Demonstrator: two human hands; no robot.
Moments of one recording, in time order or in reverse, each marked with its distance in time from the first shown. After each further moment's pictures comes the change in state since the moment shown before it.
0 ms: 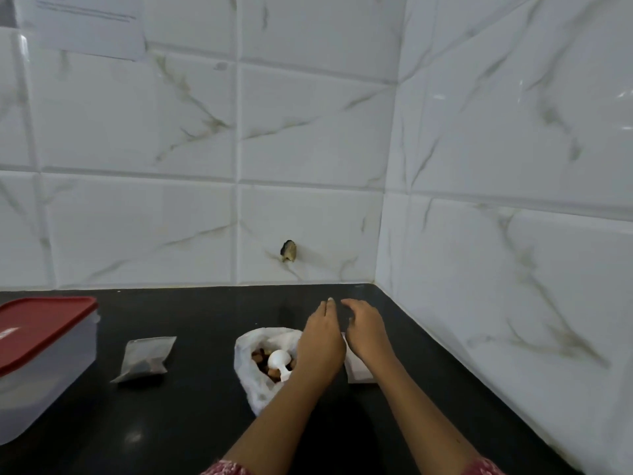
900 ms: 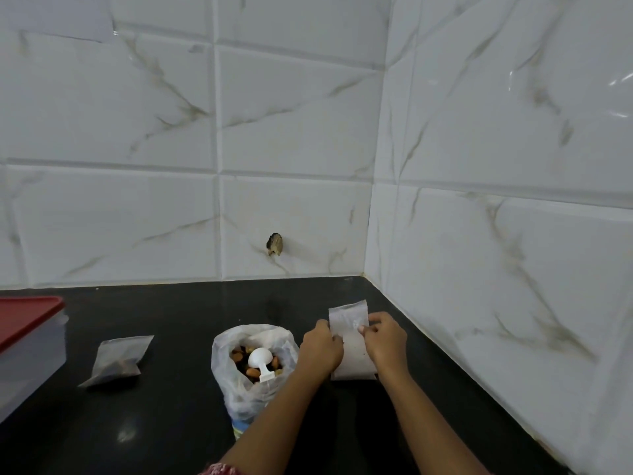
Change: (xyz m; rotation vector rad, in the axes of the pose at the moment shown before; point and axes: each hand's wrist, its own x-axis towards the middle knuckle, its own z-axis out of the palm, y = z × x) left_hand 0.004 0.017 0.027 -0.364 -0.178 -0.270; right_hand -0.003 0.054 -0.009 0.347 0.167 0.358
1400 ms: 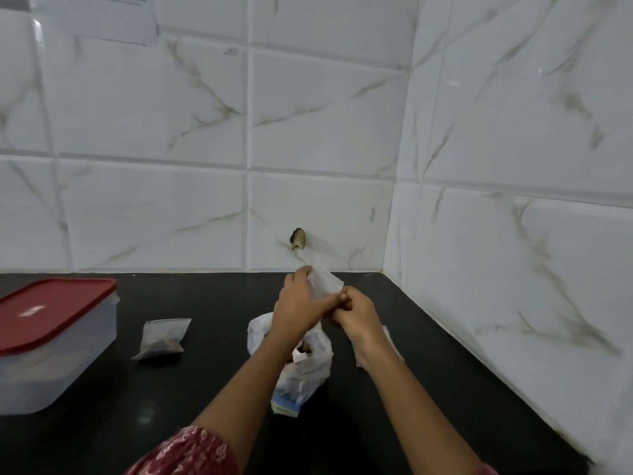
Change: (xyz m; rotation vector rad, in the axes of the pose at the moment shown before) left_hand -0.009 -0.019 -0.084 -0.112 0.247 0.188; right_hand -0.054 -0.065 0.031 0.373 -0.365 -0.126
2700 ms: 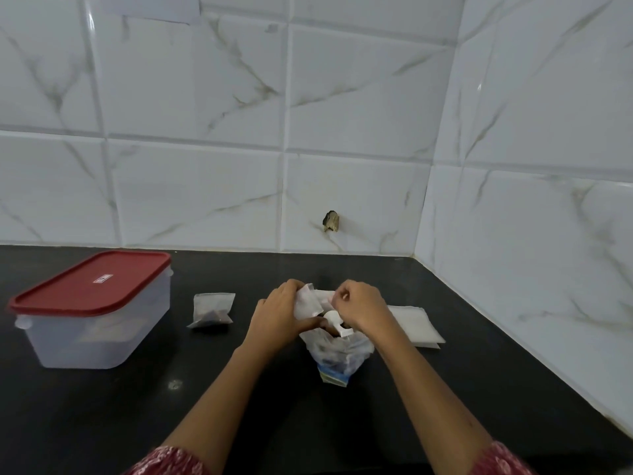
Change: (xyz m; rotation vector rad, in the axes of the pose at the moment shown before) left_hand -0.032 -0.091 -0.063 0.332 -0.023 0.103; right_hand -0.013 -0.015 0.055 -0.777 -0.142 -0.008
